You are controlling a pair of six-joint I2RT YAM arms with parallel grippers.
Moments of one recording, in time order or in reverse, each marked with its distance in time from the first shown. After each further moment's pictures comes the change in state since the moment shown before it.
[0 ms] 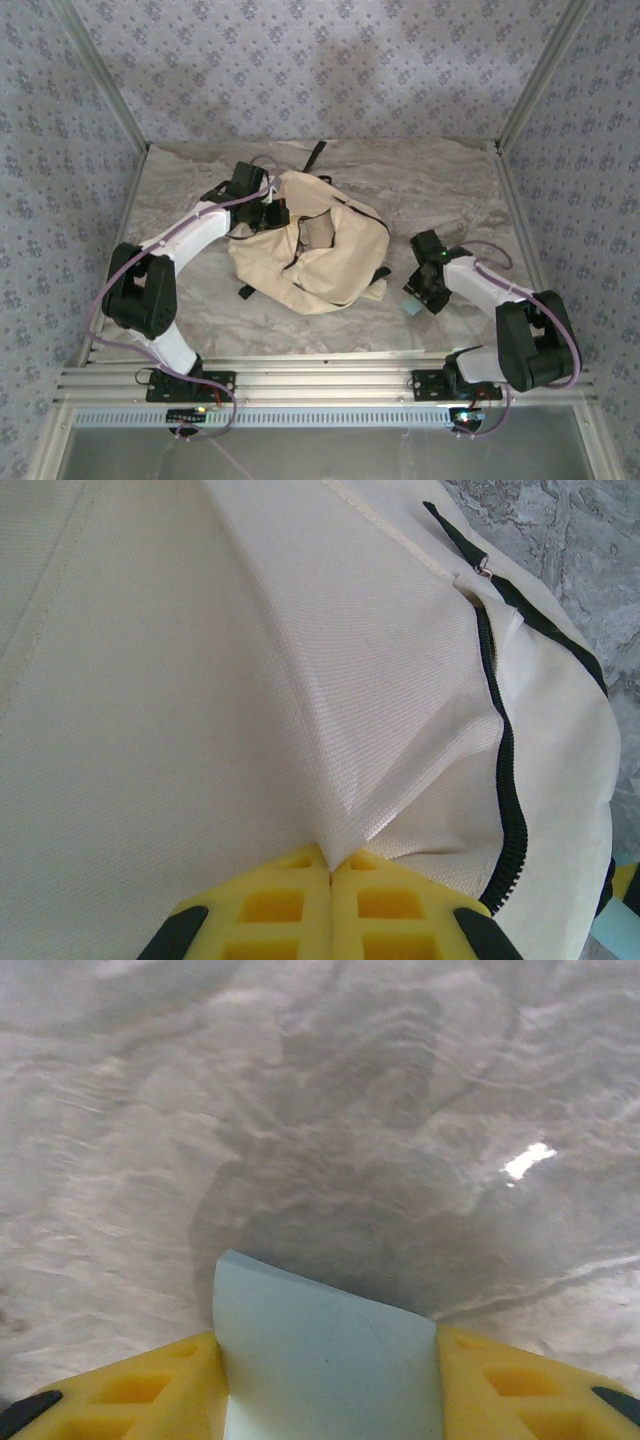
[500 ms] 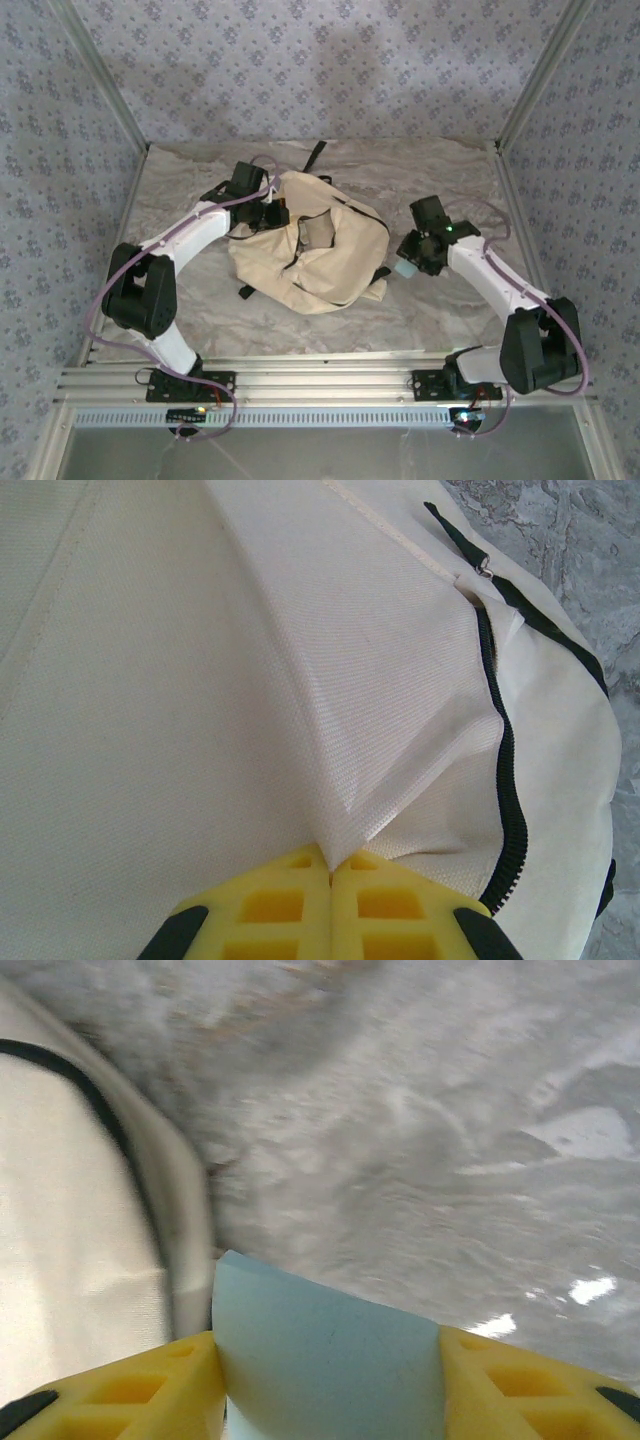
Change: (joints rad) left arm 0.000 0.000 0.000 0.000 -0.001 0.000; right arm 0.027 0.007 0.296 -0.040 -0.002 -0.182
